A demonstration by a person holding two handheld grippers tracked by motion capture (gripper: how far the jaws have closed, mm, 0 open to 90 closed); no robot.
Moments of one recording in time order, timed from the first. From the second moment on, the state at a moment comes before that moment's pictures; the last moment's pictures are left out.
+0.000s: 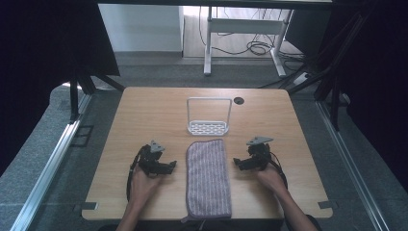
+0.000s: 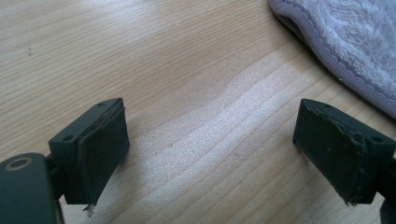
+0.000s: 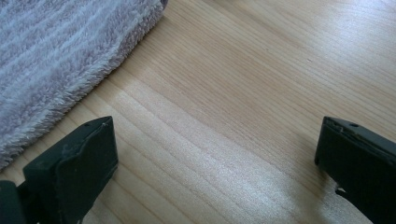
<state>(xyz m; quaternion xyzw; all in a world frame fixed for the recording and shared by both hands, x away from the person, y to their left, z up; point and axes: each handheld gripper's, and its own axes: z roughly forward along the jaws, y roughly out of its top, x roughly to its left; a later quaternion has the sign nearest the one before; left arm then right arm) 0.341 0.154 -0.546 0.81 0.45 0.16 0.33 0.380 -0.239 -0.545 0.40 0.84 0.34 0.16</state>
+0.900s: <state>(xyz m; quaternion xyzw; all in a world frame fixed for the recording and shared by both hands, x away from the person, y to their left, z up) 0.341 0.156 -0.545 0.81 0.45 0.16 0.34 0.381 -0.238 -0.543 0.39 0.84 0.33 0.15</state>
